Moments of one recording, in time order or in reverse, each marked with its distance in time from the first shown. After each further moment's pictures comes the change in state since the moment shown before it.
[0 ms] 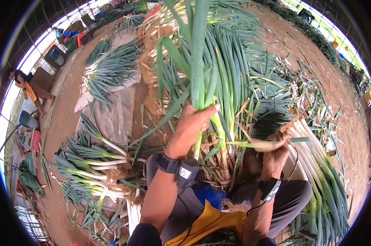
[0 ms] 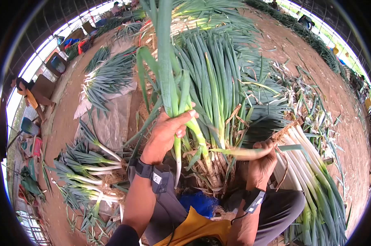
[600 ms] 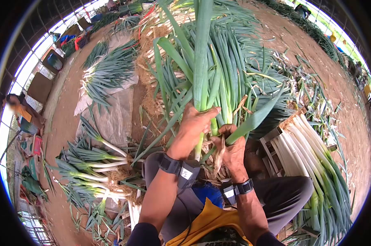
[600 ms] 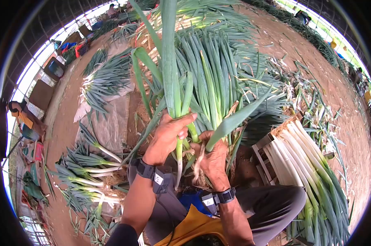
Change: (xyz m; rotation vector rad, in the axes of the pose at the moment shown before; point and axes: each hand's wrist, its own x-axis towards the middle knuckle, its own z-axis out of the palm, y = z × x) left_hand 0.003 -0.013 0.014 -0.086 0.009 -0.039; right_hand -0.049 0.108 0.041 -1.416 -0.418 -0.144
